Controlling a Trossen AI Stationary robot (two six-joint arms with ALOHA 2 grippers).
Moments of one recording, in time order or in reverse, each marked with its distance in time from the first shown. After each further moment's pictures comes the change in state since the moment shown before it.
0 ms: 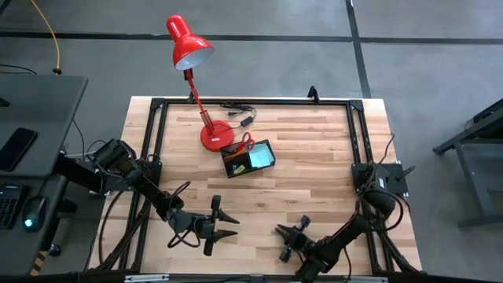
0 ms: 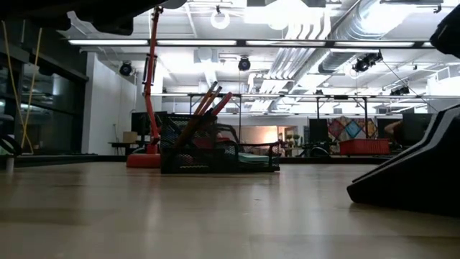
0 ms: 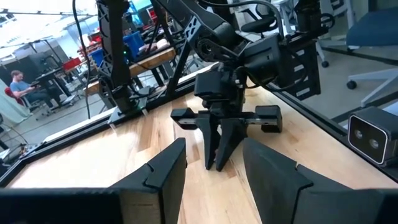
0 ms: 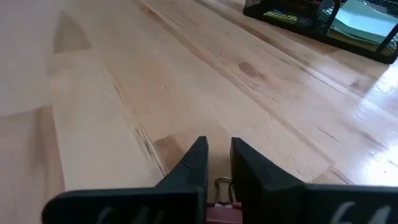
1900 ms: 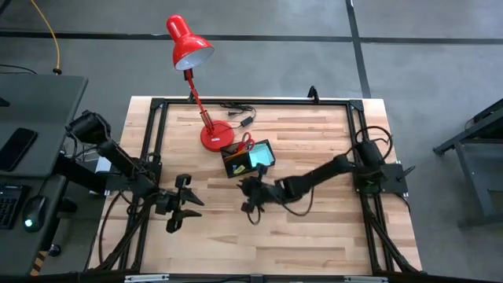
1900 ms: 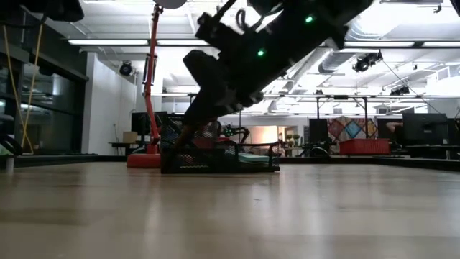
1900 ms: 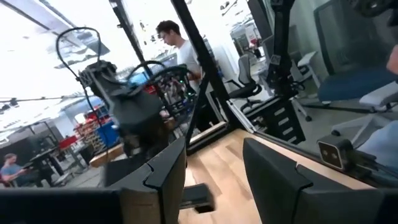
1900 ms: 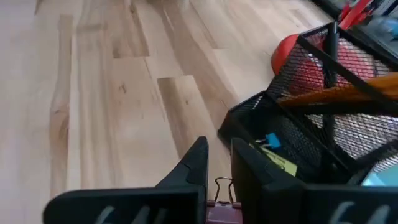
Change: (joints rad) left arm -0.065 -0.505 -0.499 0.306 0.126 0.246; right arm -0.598 -0.232 0.002 0.514 -0.561 -1.074
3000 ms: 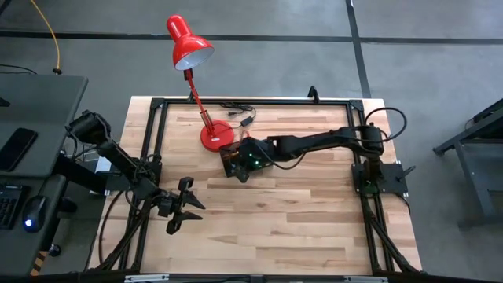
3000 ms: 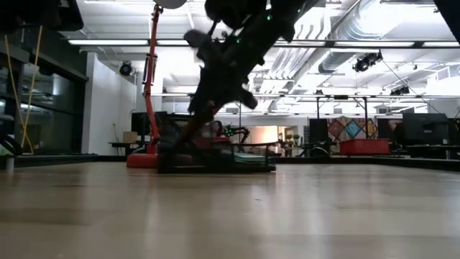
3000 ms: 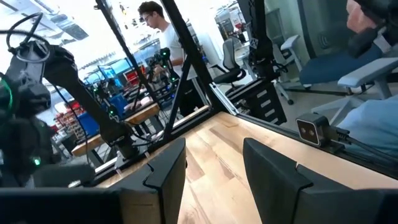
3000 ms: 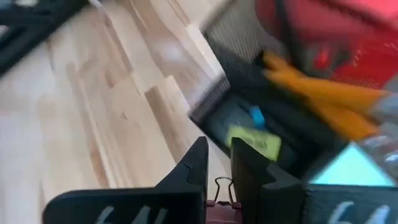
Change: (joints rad) left arm 0.000 0.001 -0.002 -0.105 0.031 -0.055; right arm -0.317 -0.055 0.237 -0.471 -0.585 0.367
